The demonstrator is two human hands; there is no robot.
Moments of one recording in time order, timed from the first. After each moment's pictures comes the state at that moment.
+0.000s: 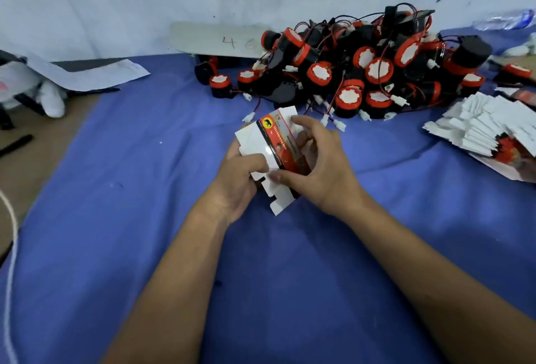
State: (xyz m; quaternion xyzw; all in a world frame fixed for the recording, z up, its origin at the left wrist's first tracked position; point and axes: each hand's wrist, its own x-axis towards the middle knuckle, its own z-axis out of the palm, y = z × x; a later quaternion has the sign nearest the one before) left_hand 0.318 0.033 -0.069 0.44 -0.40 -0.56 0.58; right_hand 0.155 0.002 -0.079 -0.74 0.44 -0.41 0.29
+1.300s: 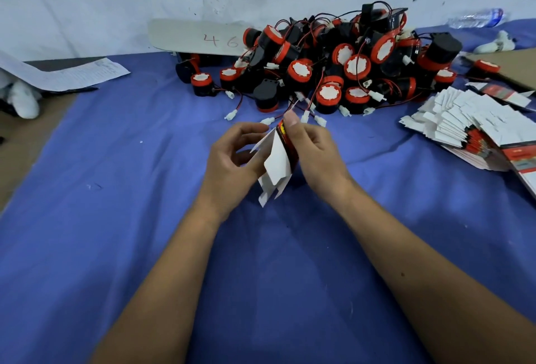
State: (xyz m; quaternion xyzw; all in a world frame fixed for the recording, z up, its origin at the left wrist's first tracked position) left_hand 0.308 0.033 -0.084 0.46 -0.57 -0.36 0.58; right_hand 0.151 -0.005 -0.070 -0.66 0.39 -0.48 0.43
